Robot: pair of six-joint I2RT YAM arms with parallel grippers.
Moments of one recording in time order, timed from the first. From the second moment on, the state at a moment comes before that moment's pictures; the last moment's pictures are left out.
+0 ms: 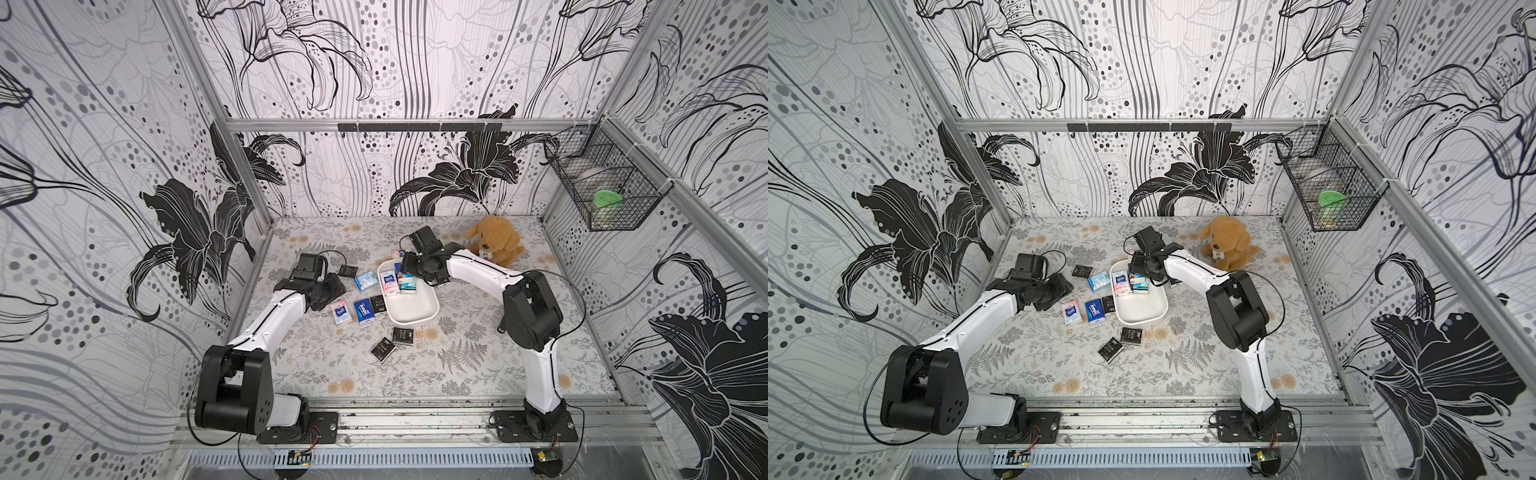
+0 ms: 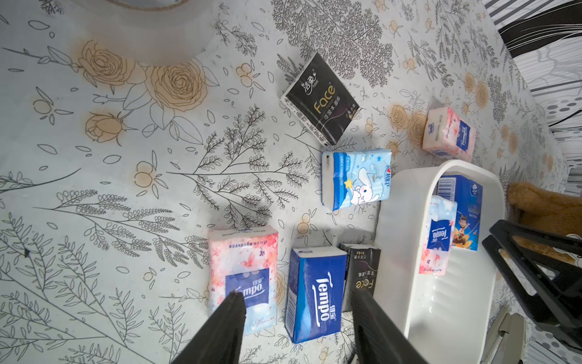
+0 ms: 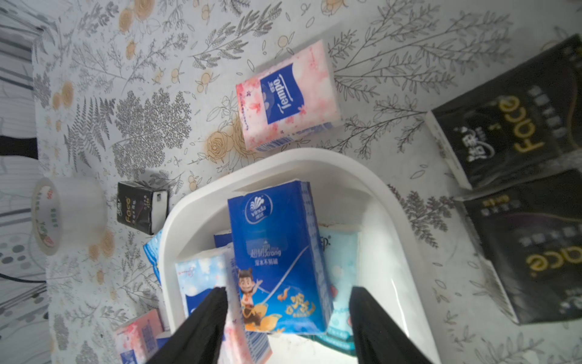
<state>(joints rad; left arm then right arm) -0.10 1.39 0.91 -0.51 0.14 -0.71 0.62 2.08 1.66 -0.52 0.00 0.78</state>
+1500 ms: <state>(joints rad) -0.10 1.34 0.76 -0.53 0.07 -0.65 0.65 2.15 1.65 -0.52 0.10 0.63</state>
